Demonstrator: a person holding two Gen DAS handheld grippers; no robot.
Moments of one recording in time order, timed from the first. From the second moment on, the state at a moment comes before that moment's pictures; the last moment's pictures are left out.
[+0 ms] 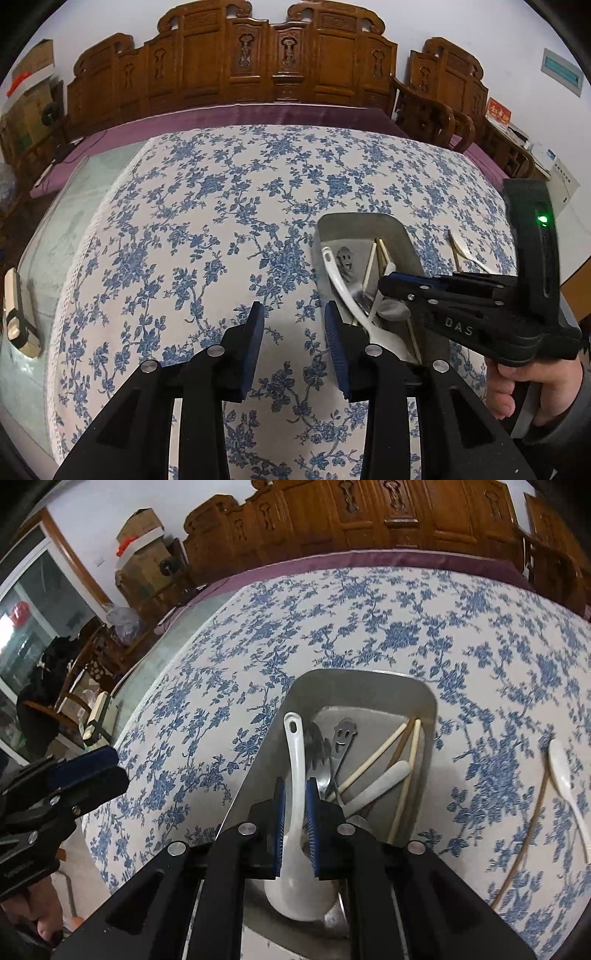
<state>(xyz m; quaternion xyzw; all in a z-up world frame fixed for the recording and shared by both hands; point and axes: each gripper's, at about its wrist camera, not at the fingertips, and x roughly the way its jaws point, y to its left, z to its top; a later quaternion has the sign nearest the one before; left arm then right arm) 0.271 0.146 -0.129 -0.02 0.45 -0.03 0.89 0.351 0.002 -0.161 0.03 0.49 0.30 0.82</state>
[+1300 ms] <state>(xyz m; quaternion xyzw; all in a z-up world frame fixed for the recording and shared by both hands) 0.293 -0.025 -0.137 0.02 0.46 -0.12 0.88 0.352 -0.232 -0.171 -0.08 0.48 0.21 0.85</state>
